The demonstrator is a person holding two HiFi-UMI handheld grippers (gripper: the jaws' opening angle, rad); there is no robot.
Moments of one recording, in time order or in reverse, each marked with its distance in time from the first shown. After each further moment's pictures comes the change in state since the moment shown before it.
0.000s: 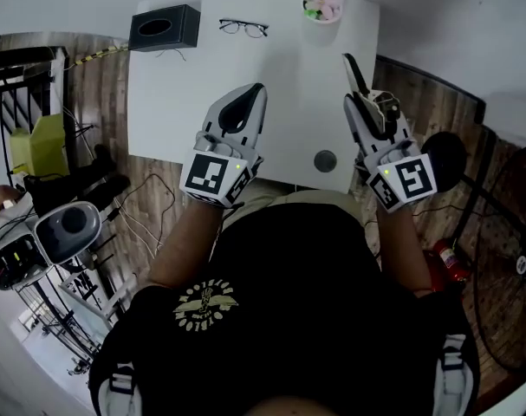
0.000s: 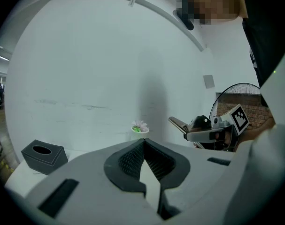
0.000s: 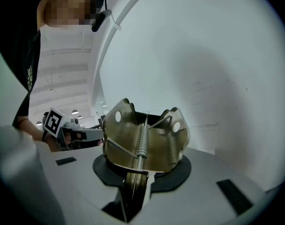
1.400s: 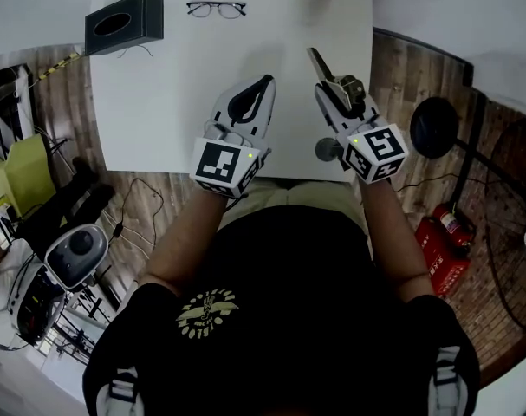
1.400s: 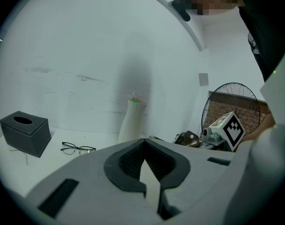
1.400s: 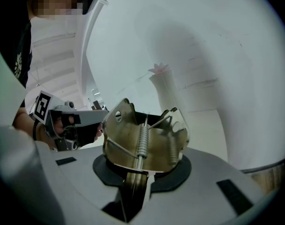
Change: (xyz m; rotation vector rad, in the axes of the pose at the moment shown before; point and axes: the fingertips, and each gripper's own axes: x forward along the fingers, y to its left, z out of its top) left arm 0.036 0.010 -0.098 -0.067 0.073 -0.136; right arm 0.054 -0.004 -0.146 0.094 0.233 -0.079
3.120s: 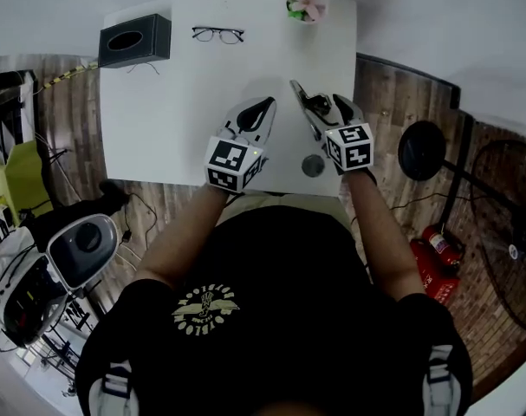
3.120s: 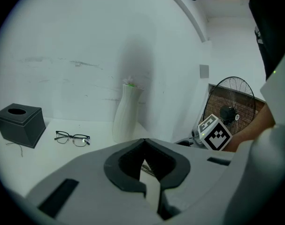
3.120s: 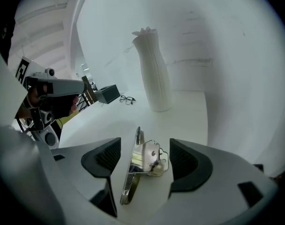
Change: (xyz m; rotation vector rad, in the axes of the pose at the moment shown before) left arm 0.017 -0.013 -0.033 -0.007 0.129 -0.025; right arm 0.009 -0.060 -0.069 -0.084 0.286 -0.147
